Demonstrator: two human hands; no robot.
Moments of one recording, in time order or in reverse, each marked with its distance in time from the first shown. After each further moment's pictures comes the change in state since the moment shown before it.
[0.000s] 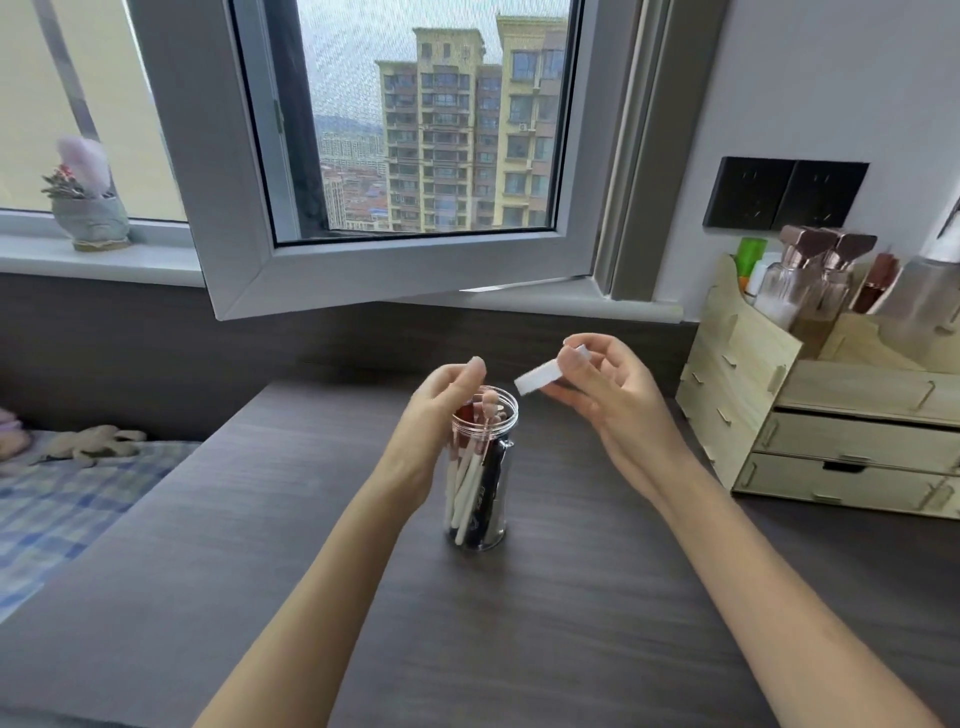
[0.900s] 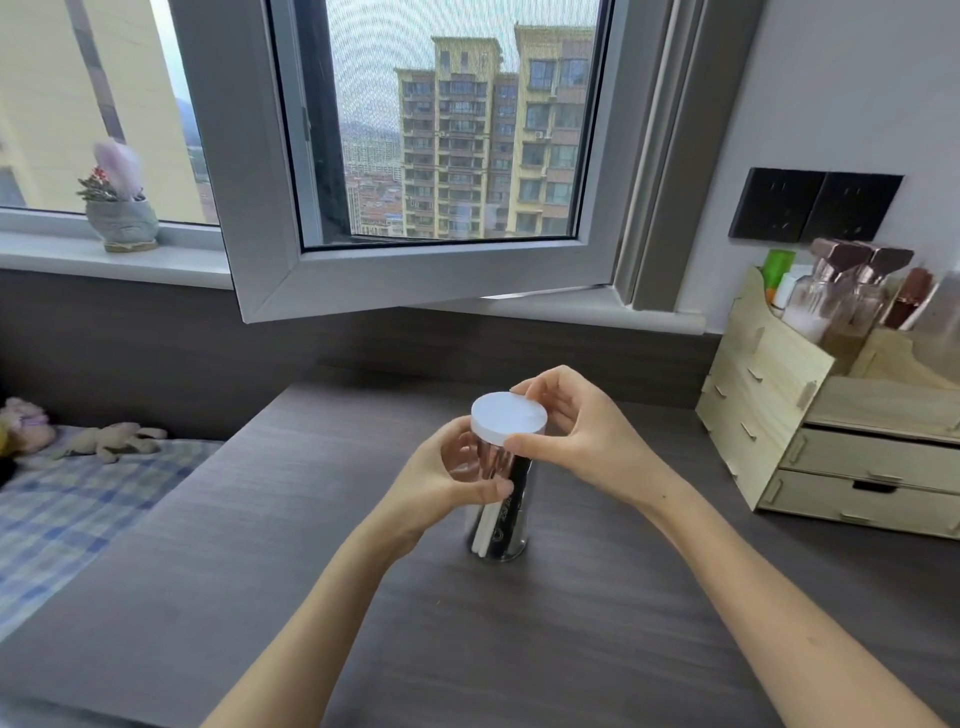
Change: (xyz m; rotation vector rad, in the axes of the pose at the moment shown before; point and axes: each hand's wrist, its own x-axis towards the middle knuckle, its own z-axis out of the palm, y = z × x) left_hand -0.021 -0.033 -0.028 0.150 -0.168 -0.008; right_hand 0.000 0.014 0.023 -0.577 -0.291 -0.064
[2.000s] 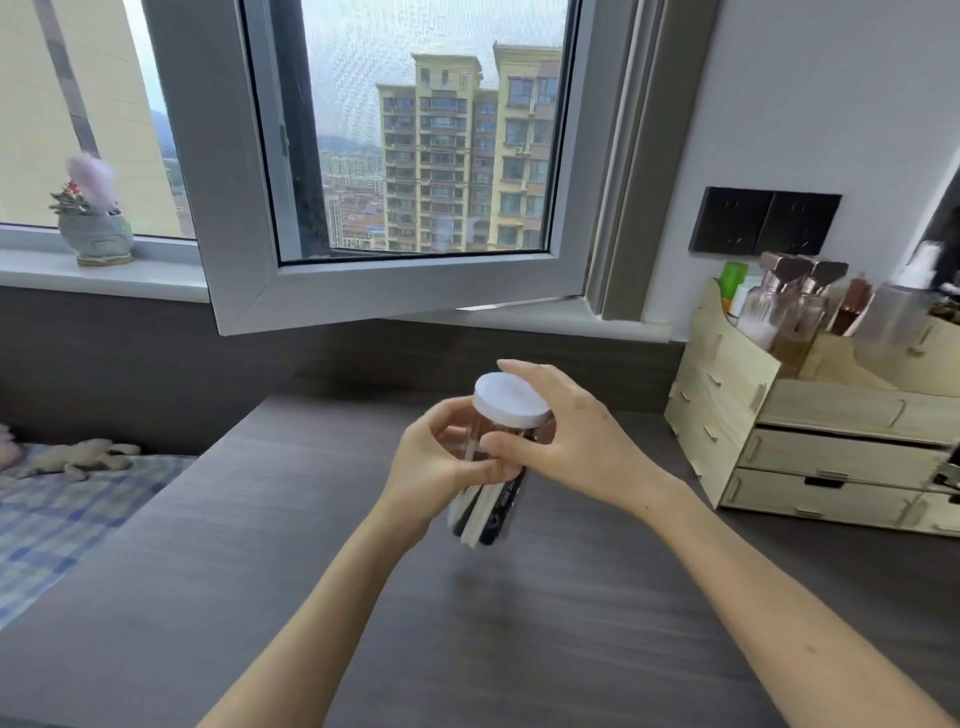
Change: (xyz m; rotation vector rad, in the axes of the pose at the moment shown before) left_hand 0.000 0.031 0.027 0.008 0.187 0.159; right_hand -0.016 -0.026 -0.013 -0.365 0.069 -0.124
